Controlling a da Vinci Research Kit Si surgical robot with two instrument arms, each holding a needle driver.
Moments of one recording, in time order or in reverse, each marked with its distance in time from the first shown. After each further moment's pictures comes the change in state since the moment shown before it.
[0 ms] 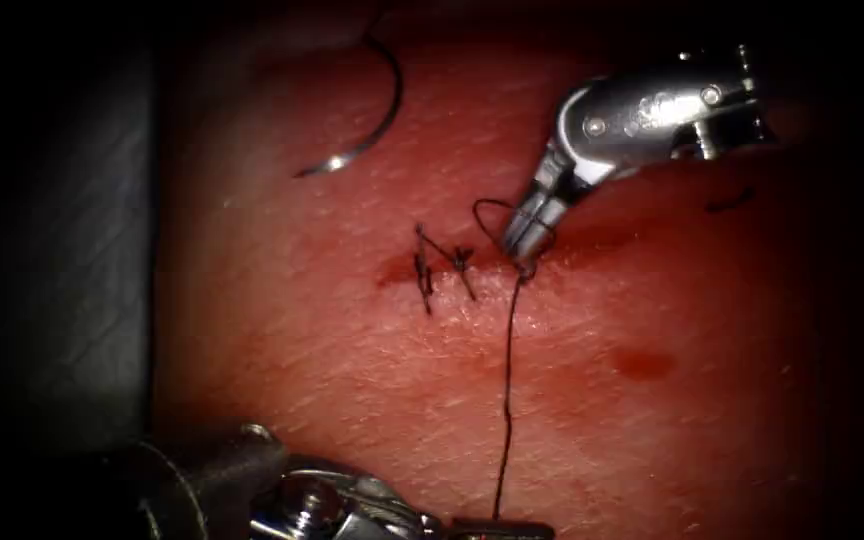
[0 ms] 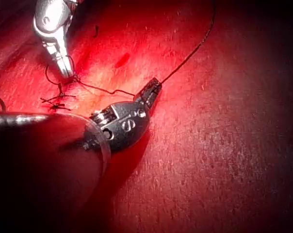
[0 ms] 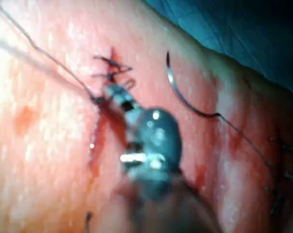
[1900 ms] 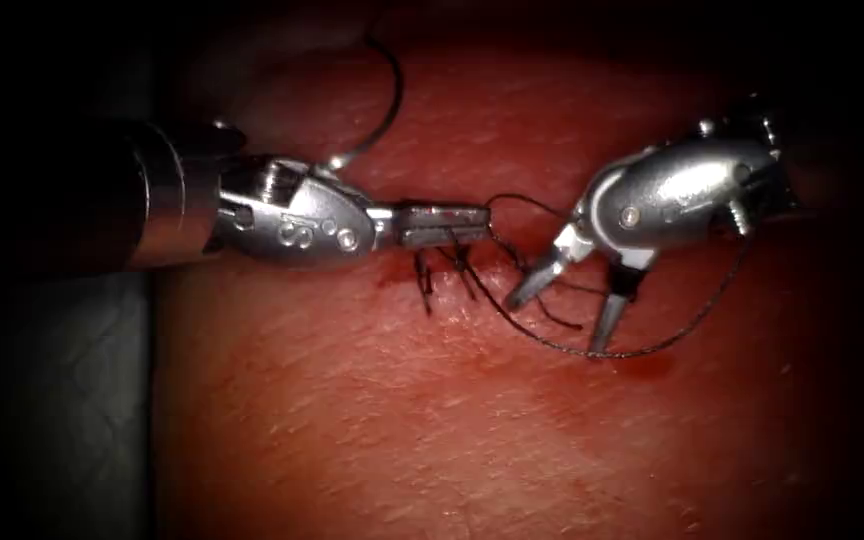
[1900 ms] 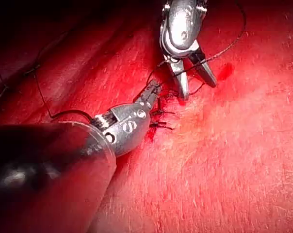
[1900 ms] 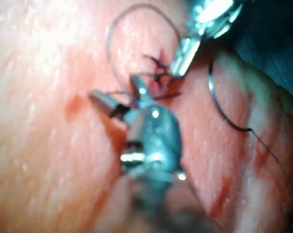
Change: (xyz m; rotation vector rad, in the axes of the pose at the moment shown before) right arm 0.001 -0.006 0.004 0.147 -0.064 -0.124; left arm -0.015 -0.014 -0.001 0.055 -0.087 -0.038
